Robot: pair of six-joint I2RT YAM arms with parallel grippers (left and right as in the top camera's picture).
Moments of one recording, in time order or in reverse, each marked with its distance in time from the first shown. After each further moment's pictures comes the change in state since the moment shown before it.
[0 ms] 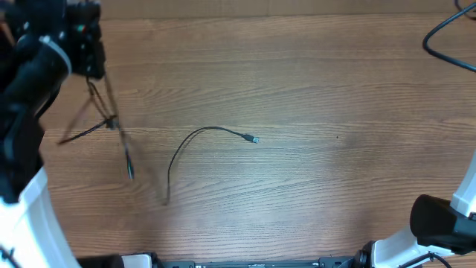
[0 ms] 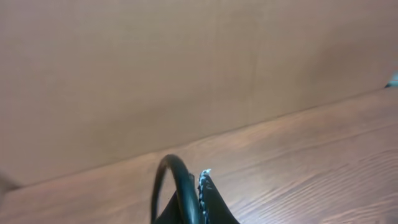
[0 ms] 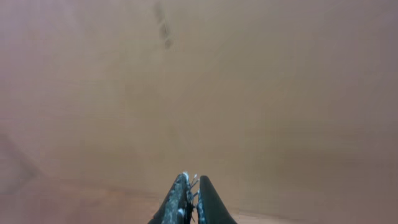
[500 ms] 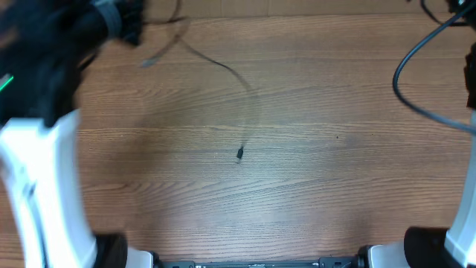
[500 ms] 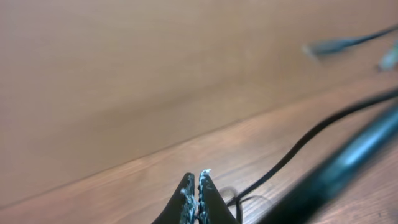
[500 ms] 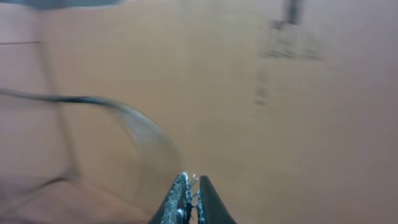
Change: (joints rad) left arm -0.050 0.073 -0.007 0.038 -0.010 0.037; right arm 0.170 -0.128 -0.001 0.116 0.055 -0.026
